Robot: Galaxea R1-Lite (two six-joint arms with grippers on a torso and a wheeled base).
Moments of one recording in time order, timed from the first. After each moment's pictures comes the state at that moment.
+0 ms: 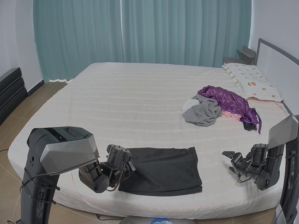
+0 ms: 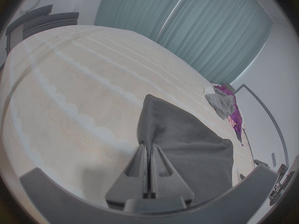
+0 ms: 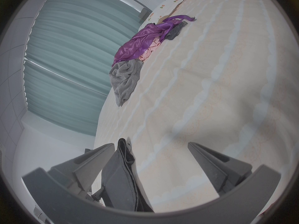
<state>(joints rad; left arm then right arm) -0.51 2.46 -0.87 -0.89 0.22 -0.83 0.02 2.42 -0.31 -1.55 0.21 0.98</state>
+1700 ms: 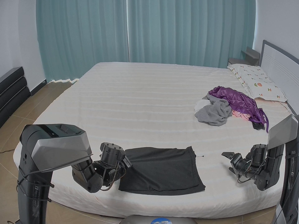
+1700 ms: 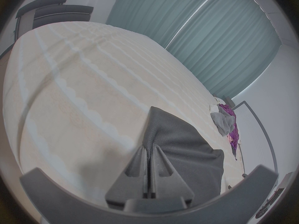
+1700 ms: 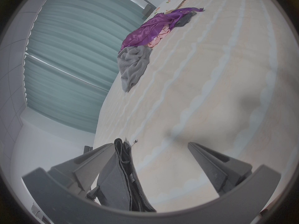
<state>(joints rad) -0.48 2.41 -0.80 -0.94 0.22 -0.92 0.03 2.42 -0.30 -1.55 0.21 0.96</state>
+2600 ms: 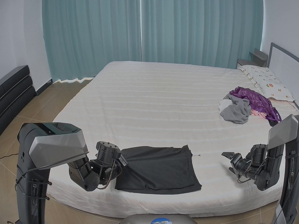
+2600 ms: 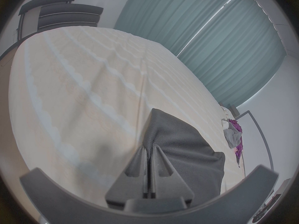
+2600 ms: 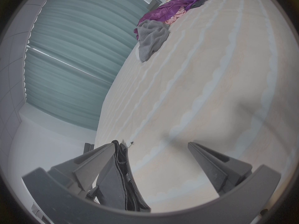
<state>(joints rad) -0.44 2.39 -0.78 -0.94 0.22 -0.94 0.03 2.42 -0.30 -1.55 0.21 0.96</state>
